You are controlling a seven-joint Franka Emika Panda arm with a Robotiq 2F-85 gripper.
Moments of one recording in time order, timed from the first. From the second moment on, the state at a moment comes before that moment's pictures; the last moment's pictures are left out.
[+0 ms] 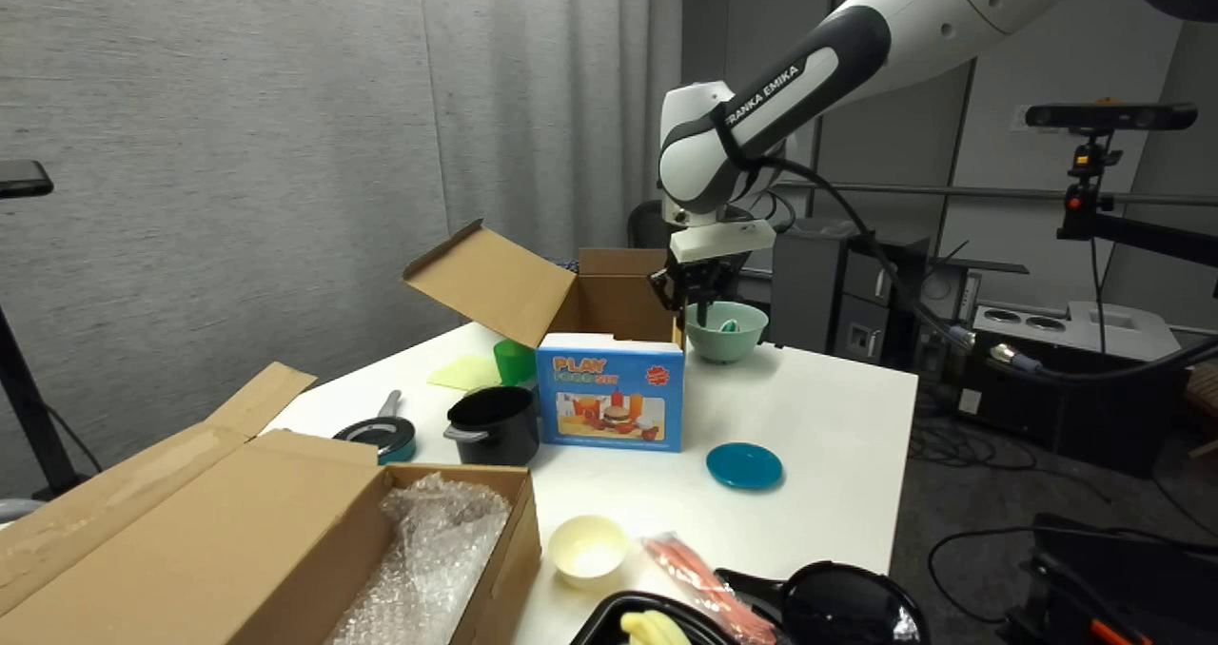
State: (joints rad) arm -0.14 0.54 -0.21 -1.61 -0.04 2.24 0.45
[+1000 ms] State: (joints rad) arm -0.16 0.51 -0.19 -1.60 0.13 2.32 0.45
